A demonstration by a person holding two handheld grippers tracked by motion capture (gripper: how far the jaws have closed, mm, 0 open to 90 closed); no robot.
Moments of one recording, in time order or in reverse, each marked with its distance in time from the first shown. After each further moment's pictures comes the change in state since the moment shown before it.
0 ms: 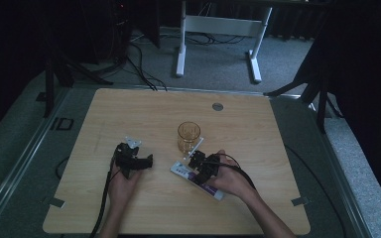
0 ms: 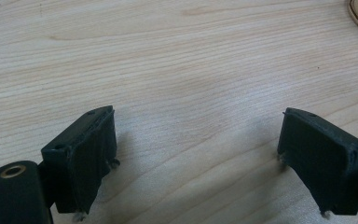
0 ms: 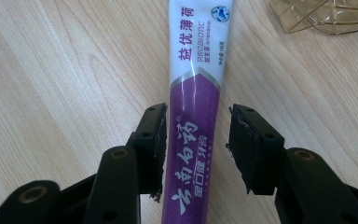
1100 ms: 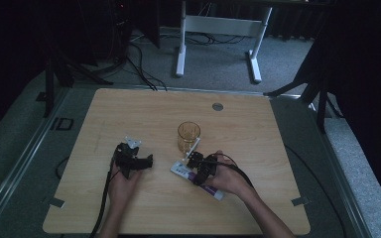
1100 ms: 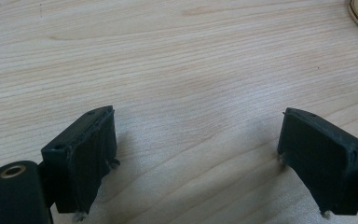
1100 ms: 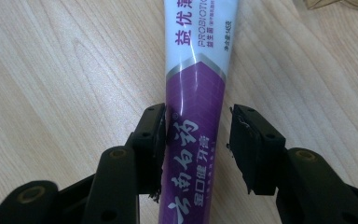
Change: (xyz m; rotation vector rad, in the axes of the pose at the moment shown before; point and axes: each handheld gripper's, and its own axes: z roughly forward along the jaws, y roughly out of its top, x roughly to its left) left arm 0.000 0.000 0.000 0.000 0.000 0.000; right arm -0.006 0.004 0.018 0.085 0.031 0.014
